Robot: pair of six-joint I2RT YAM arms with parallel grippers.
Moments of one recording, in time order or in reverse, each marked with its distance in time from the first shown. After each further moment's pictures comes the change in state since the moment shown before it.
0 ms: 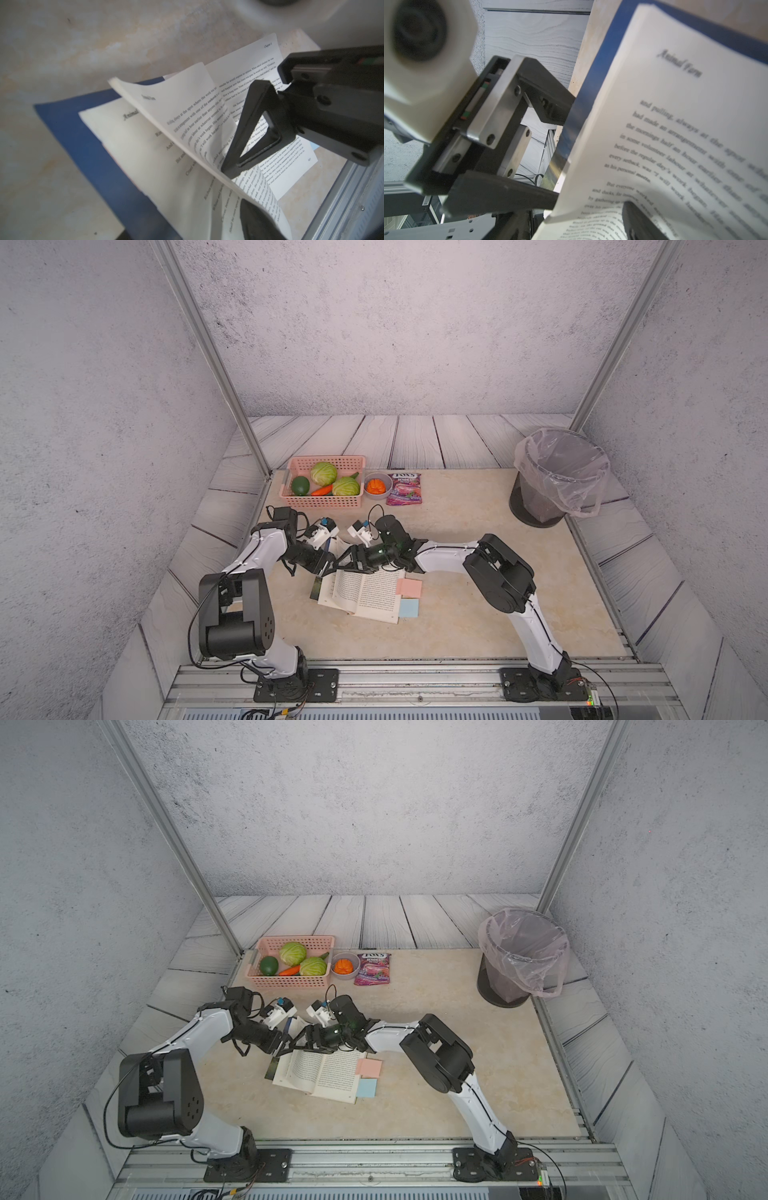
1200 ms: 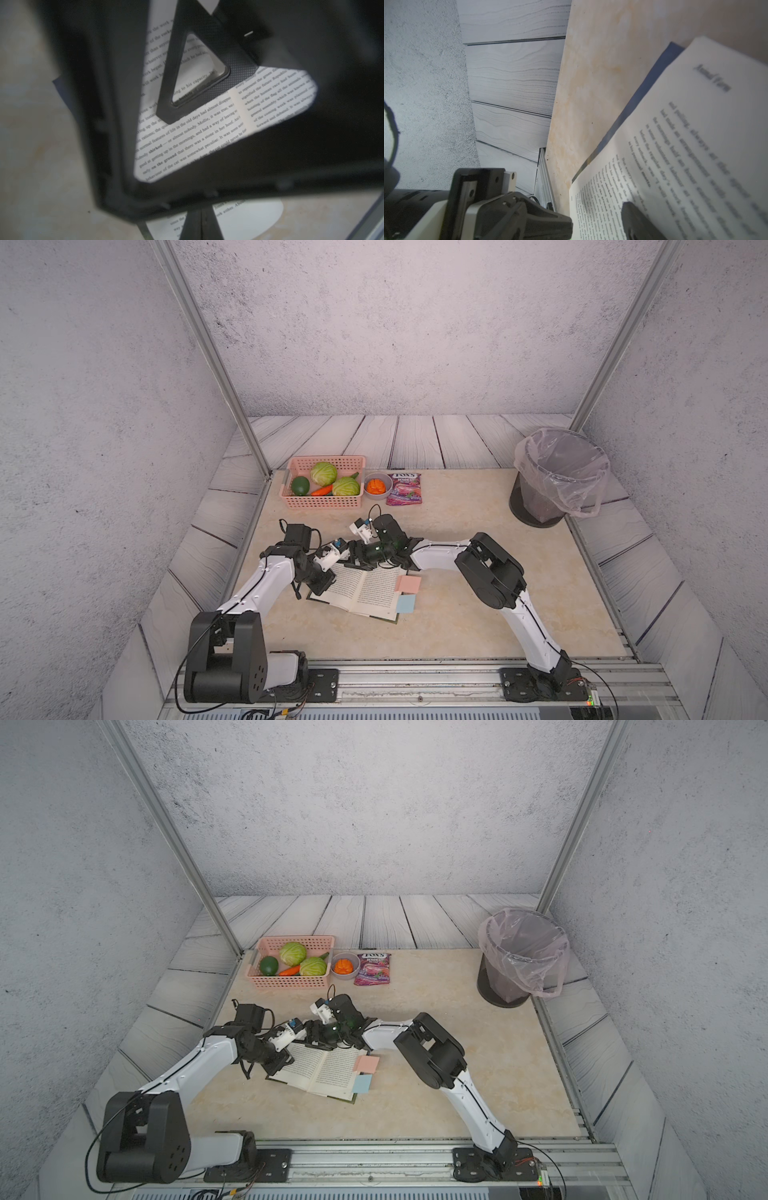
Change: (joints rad) left arm -0.156 -0.229 -0.240 0.174 -0.255 0.013; right arm -0.014 0.086 0.085 -0.019 0.071 0.057
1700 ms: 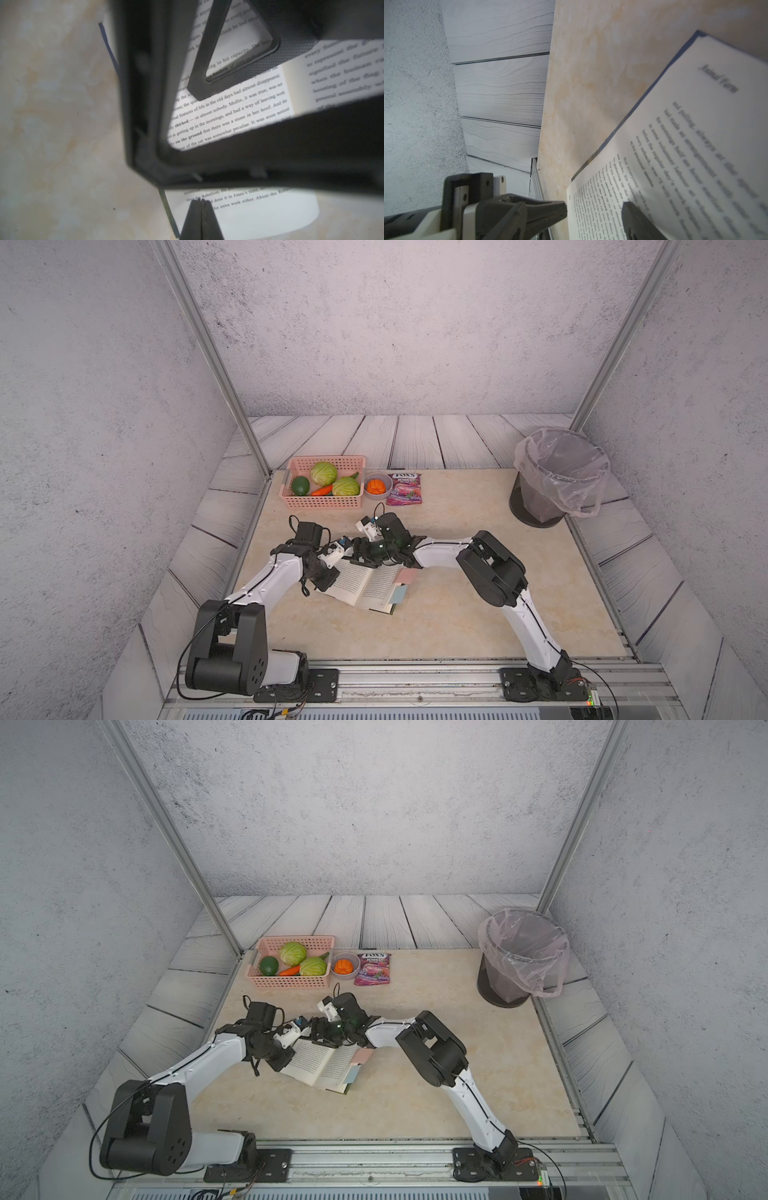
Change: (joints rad) left arm -0.064 0.041 0.000 0.068 -0.153 -0.100; right arm -0.015 0.000 -0.013 -0.019 0.037 -0.002
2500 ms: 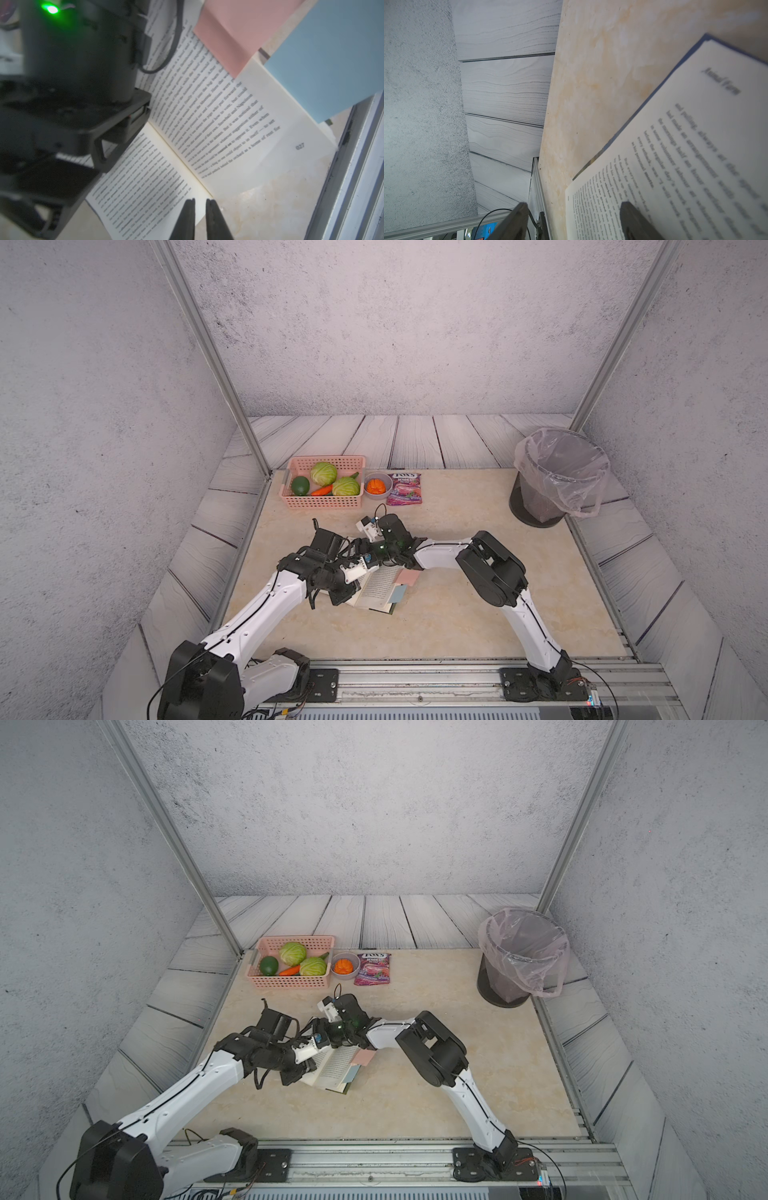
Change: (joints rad) left arm -0.289 -0.197 -0.002 -0.112 0.137 0.123; right arm 0.000 0.000 -0.028 0.064 -0.009 -0.003
